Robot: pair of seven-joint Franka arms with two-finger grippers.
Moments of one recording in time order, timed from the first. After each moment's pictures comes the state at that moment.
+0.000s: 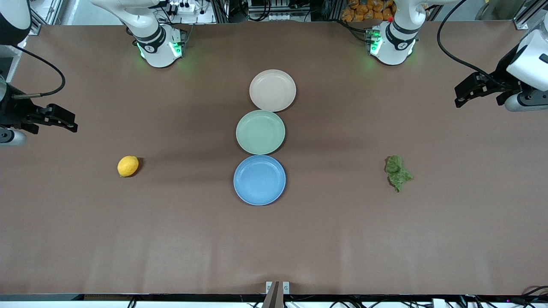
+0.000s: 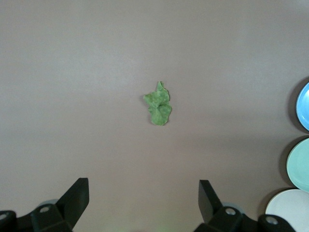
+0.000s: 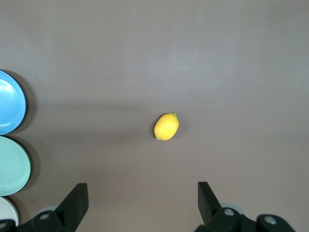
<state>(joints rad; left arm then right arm) -0.11 0.00 -0.04 -1.48 0.03 1.49 -0.18 0.00 0.12 0.01 -1.45 -0.03 1.53 -0.03</state>
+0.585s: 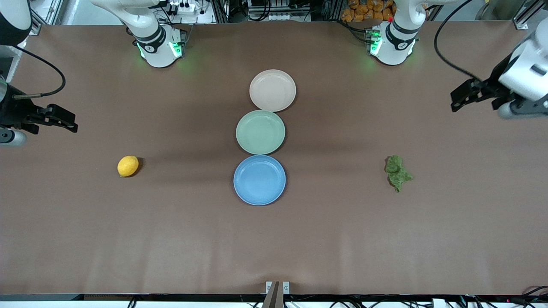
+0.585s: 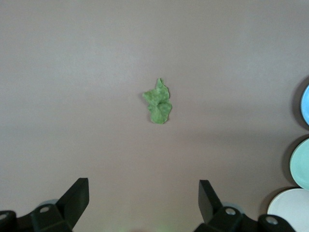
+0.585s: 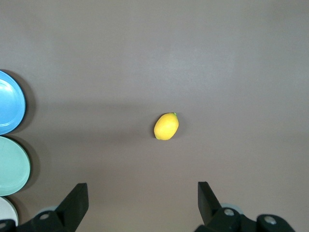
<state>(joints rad) -0.11 0.05 -0.05 -1.51 0.03 1.51 -0.18 0.00 0.12 0.01 -1.46 -0.03 1.54 -0.03</state>
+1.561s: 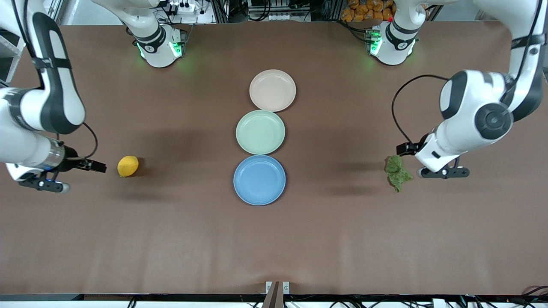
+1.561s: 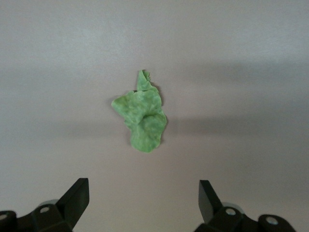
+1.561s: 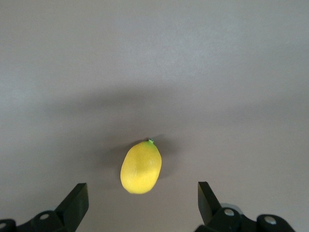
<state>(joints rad) -0.11 0.28 -0.06 -1.87 0.03 2.00 -0.18 -0.10 0.33 -0.02 -1.86 -0.02 2.11 0.11</state>
